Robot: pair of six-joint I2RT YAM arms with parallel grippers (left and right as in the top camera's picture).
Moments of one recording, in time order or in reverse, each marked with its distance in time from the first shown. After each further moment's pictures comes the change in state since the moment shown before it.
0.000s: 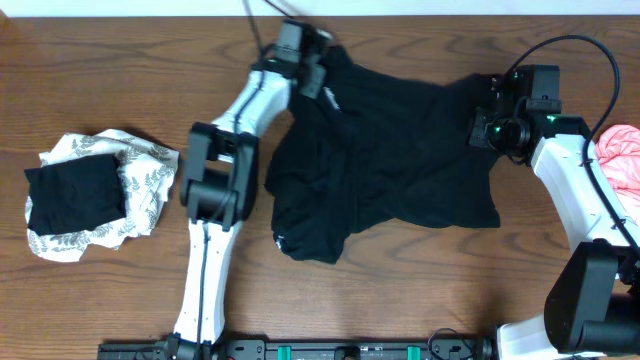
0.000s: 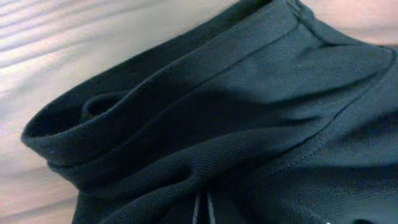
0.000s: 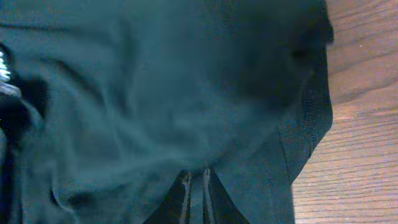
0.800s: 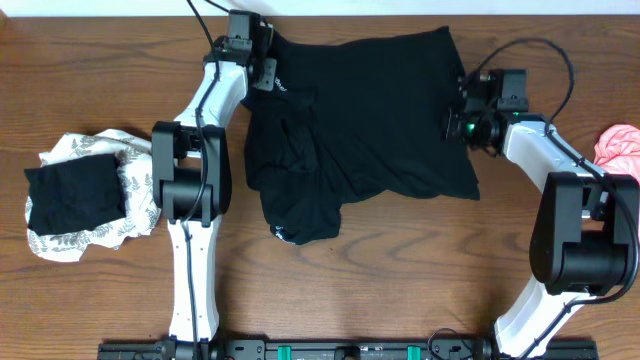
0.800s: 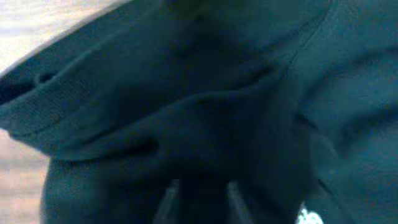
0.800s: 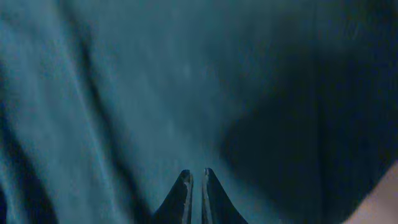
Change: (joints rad) left arm 0.120 -0.036 0.007 -0.137 -0.066 -0.041; right arm 0.021 0.280 0.006 0.259 -0.205 -0.087
